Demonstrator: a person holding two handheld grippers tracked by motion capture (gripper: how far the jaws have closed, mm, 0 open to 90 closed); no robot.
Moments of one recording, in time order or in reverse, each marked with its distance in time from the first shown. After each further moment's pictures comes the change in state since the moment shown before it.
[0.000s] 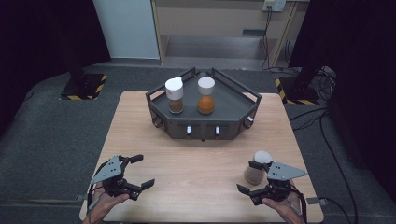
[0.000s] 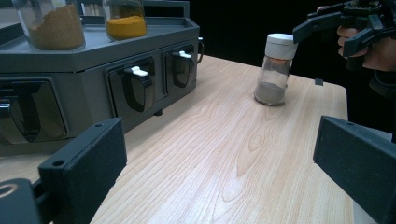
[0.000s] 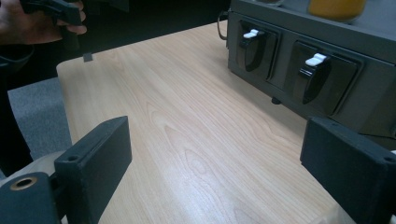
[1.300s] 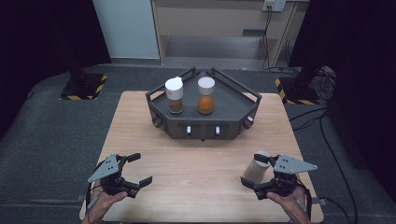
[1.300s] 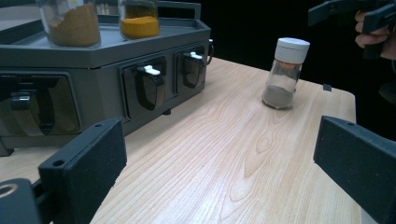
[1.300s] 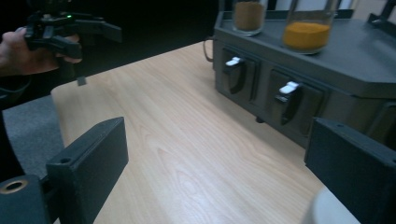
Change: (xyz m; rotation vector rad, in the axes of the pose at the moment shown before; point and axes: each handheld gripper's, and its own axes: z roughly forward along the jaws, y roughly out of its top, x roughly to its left) left arm 0.001 -0.003 -0.006 -0.012 0.038 -0.028; right arm 0.002 0.027 -0.018 -0.035 -0.052 0.030
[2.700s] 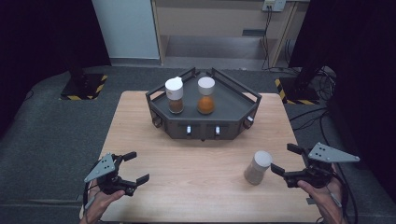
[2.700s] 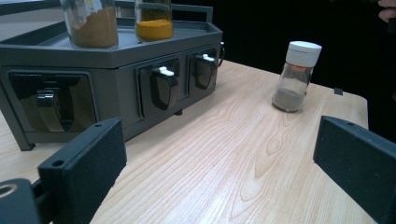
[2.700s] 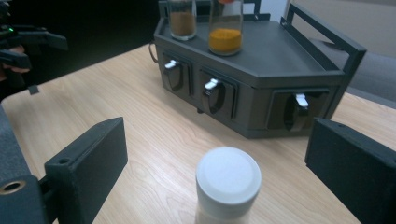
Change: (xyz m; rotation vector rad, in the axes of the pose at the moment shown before) left arm 0.000 -0.002 -0.005 -0.009 0.033 -0.009; right arm -0.014 0.024 -0.061 0.032 -0.165 0.045
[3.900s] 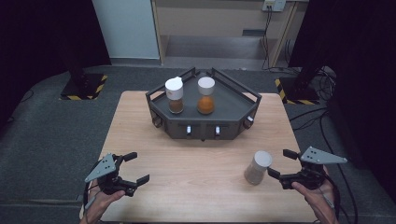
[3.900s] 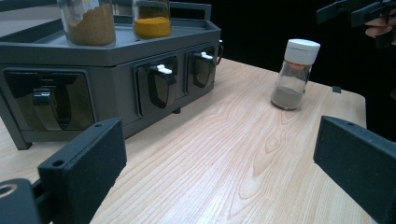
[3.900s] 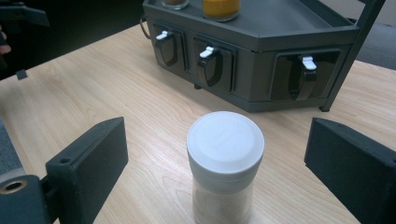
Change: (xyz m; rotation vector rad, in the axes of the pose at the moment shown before) left arm 0.001 0.000 0.001 0.008 -0.007 0.000; right arm -0.008 -0.020 0.019 0.062 0.003 0.045
